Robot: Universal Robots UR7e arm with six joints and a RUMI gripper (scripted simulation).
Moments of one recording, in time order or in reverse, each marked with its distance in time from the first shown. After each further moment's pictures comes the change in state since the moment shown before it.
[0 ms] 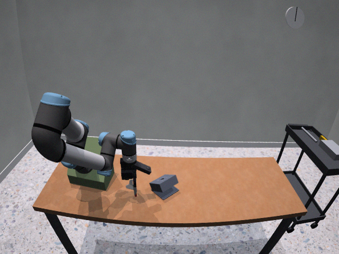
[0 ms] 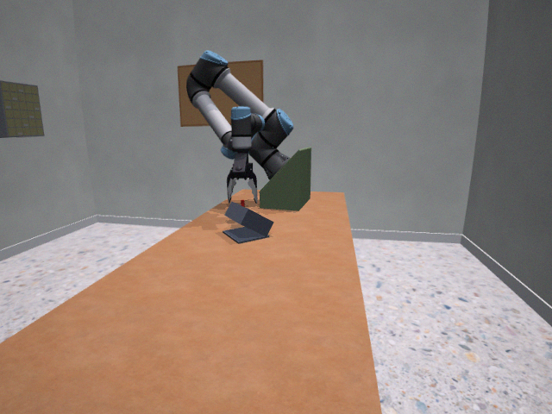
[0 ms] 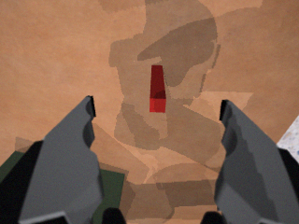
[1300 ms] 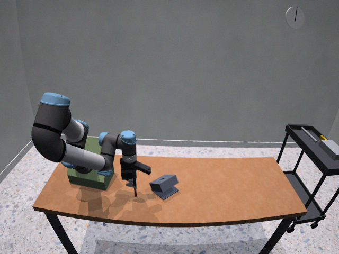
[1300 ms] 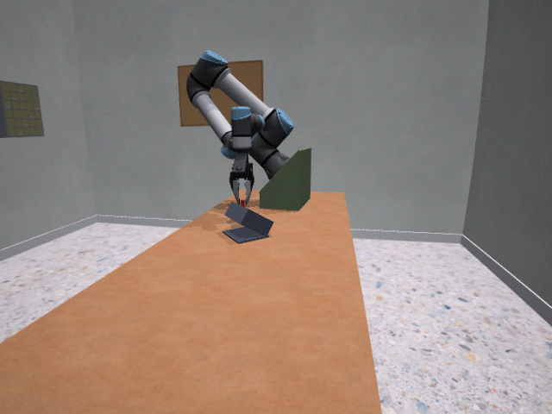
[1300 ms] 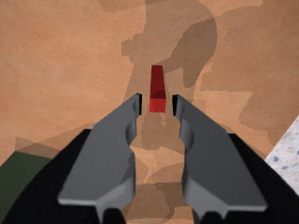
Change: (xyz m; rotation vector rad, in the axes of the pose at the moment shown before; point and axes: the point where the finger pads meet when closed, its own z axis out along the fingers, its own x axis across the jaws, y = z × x) arm 0.000 0.000 0.000 0.000 0.000 0.000
